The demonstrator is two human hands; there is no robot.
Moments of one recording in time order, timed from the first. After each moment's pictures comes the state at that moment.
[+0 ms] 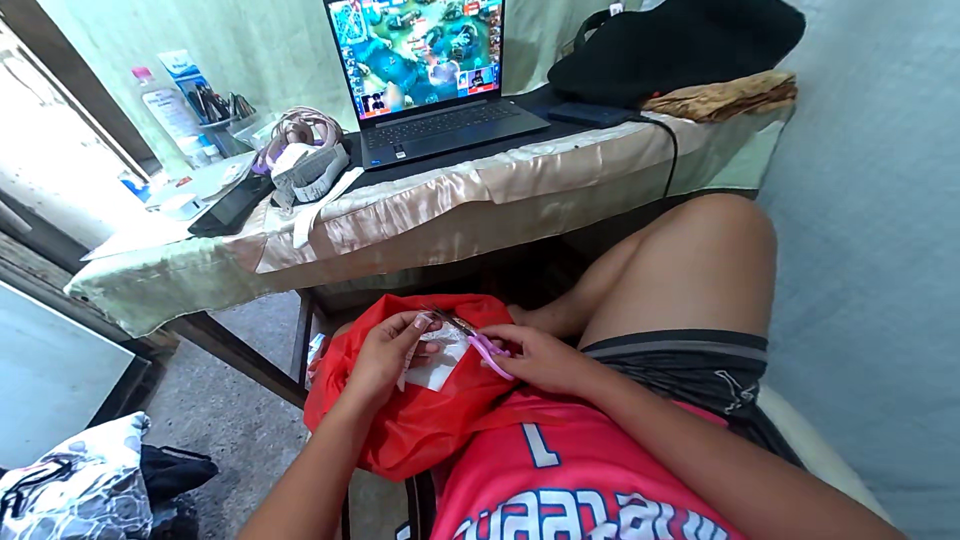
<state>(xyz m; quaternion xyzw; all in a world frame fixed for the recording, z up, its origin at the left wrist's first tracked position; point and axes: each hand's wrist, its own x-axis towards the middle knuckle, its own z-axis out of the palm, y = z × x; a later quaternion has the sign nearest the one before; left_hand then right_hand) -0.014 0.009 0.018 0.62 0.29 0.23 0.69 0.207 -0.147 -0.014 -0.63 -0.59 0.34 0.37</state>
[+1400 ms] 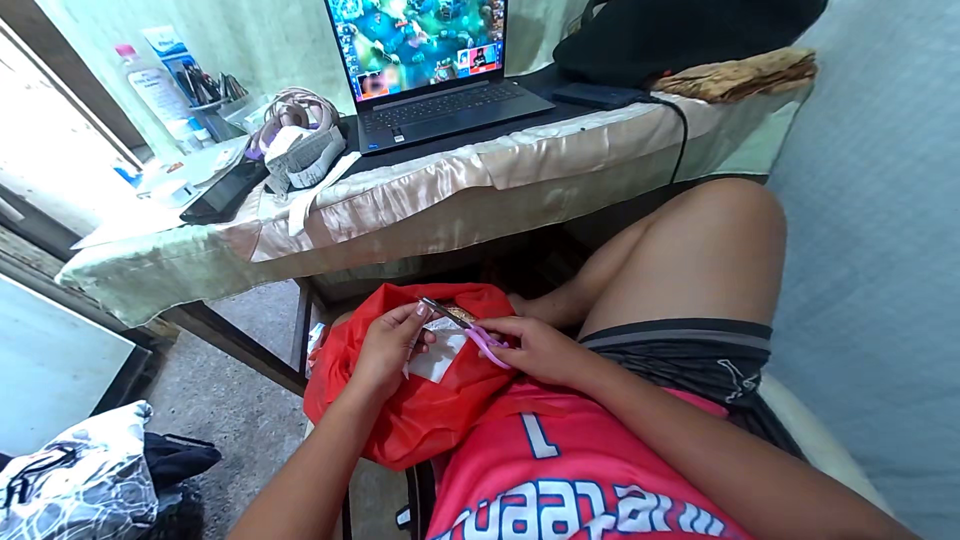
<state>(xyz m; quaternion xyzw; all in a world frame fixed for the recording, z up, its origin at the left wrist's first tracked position) -0.008 0.005 0.012 0.59 0.30 0.26 0.70 0.205 -0.145 -0.021 -0.62 -0.63 0.29 0.38</state>
